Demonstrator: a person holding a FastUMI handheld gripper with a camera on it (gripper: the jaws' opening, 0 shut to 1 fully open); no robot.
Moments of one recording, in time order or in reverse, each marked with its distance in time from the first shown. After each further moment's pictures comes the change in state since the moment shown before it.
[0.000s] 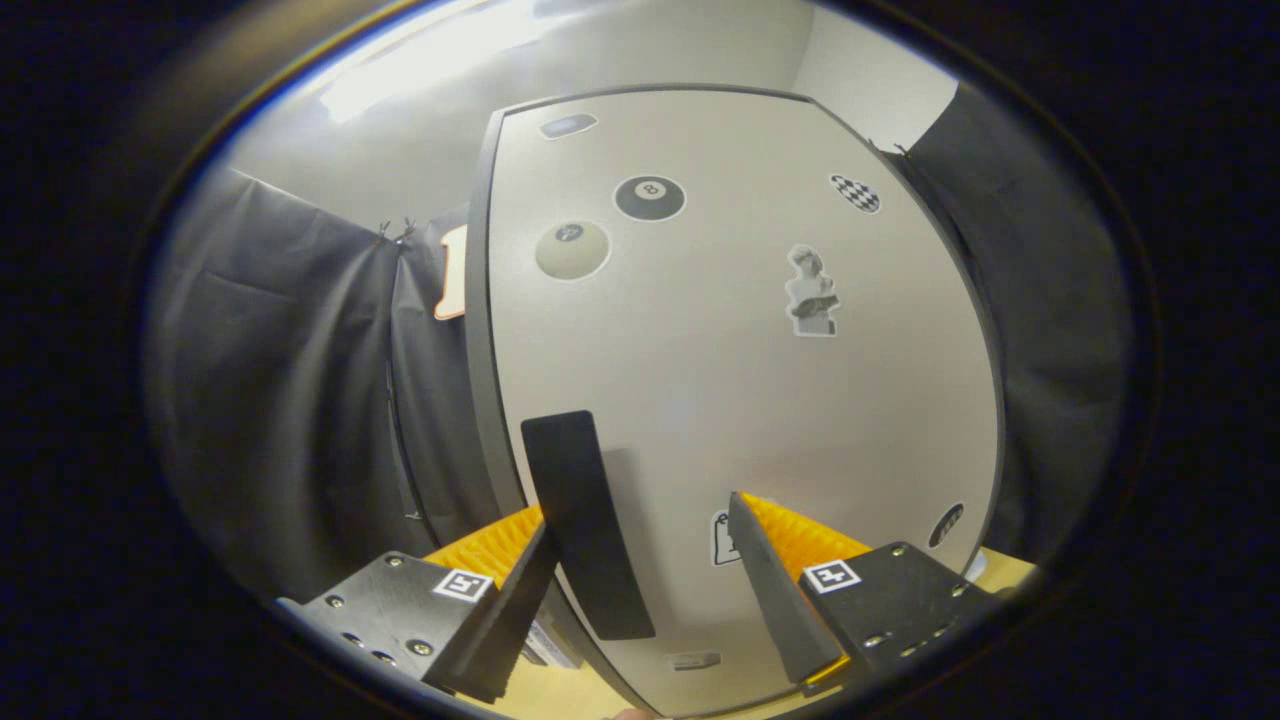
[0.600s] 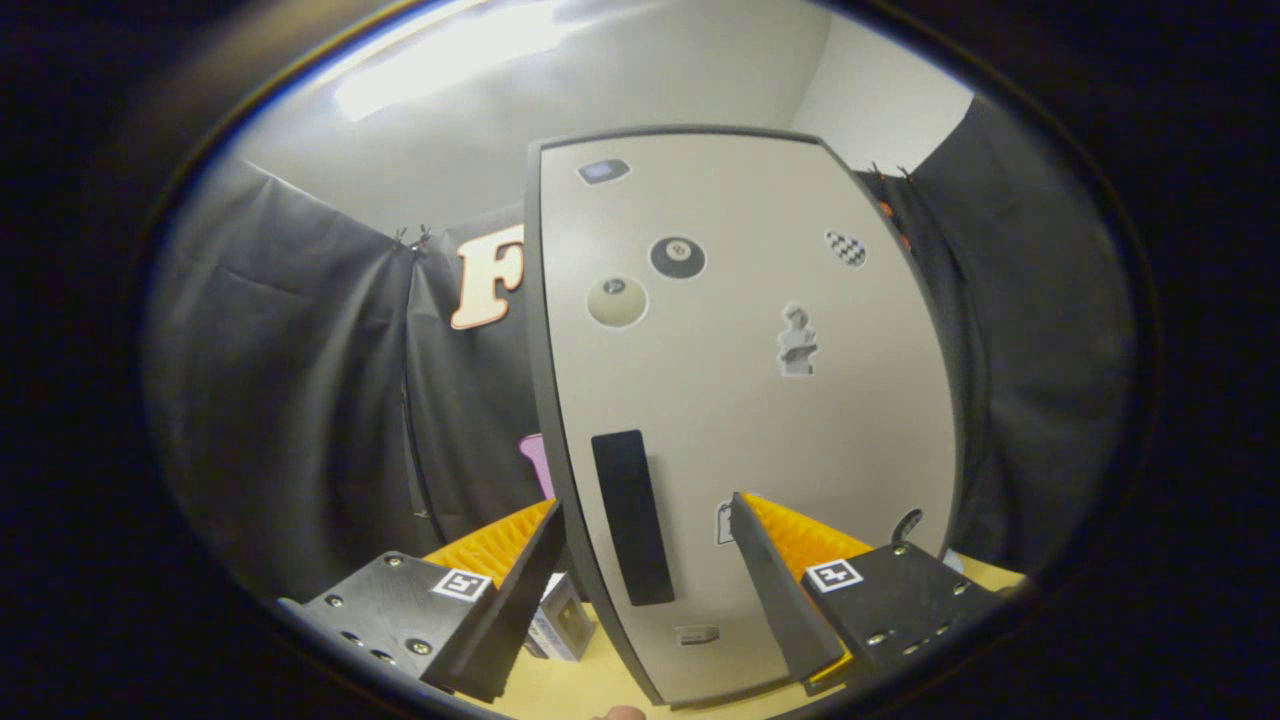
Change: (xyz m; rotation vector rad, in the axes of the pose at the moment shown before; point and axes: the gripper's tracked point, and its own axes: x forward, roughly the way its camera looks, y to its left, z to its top) arm -0.073 0.007 0.036 -0.070 -0.062 0.009
